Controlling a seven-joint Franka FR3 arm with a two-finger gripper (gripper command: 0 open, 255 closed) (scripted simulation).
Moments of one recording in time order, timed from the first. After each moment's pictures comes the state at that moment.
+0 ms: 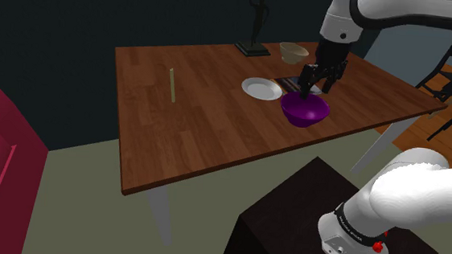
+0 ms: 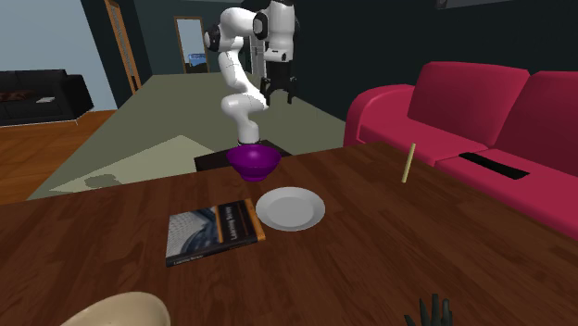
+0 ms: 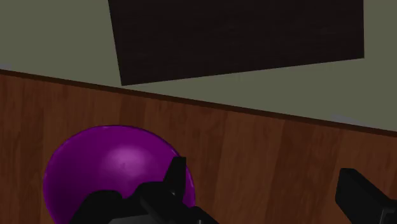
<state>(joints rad) 0.00 -0.74 0.01 -2.42 -0.02 1.61 0.16</state>
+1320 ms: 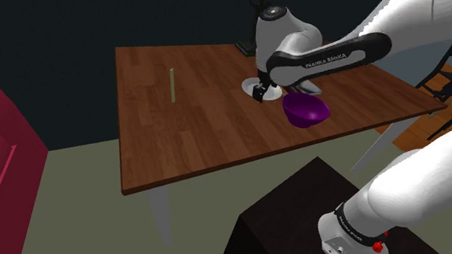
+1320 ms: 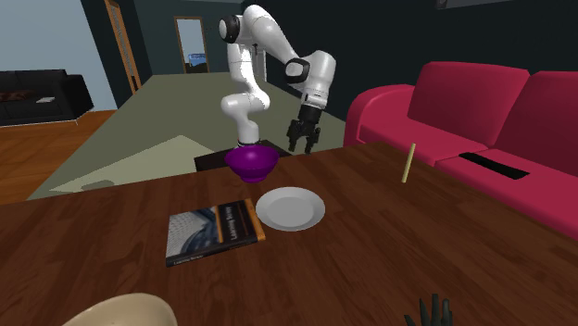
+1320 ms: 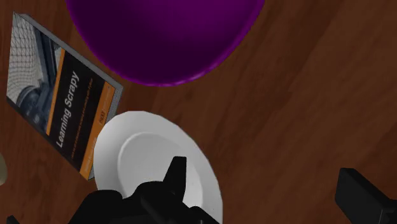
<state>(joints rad) -0.05 -0.17 0.11 -2.34 -0.49 2.19 0.17</state>
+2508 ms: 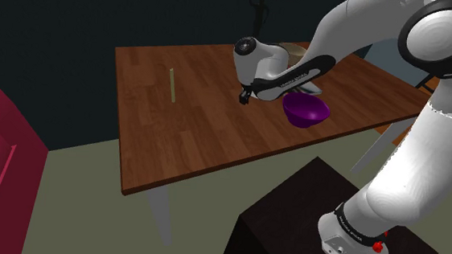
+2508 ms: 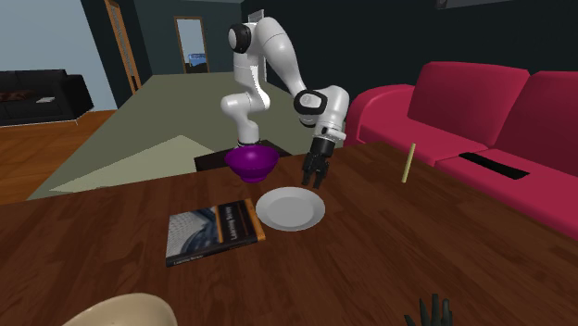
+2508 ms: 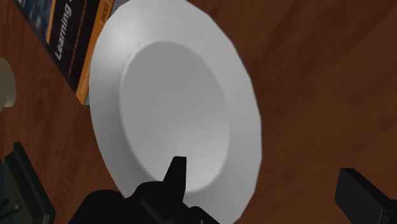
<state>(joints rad) -0.08 0.20 0.10 -2.14 -0.89 2.37 0.32</state>
